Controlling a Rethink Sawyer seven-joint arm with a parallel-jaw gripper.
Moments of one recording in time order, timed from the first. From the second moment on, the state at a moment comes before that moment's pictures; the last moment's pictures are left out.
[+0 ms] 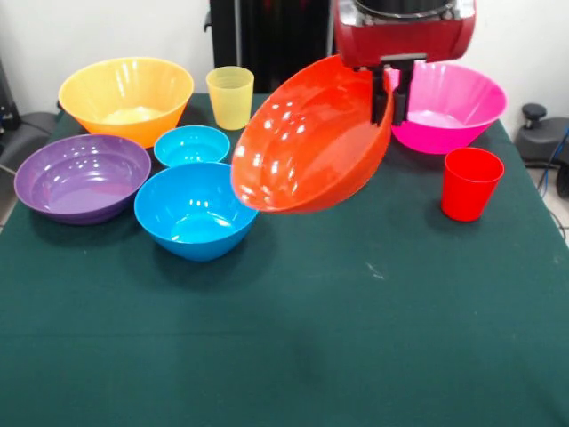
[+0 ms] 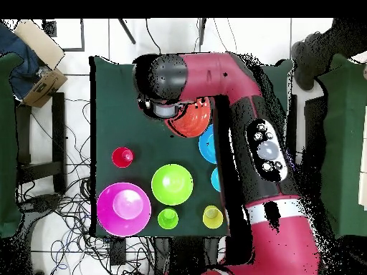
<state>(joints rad) -0.42 -0.65 0.53 1.26 -0.35 1.22 1.88</state>
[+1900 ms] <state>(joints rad) -0.32 -0.19 0.49 0.75 -0.46 1.69 1.88</state>
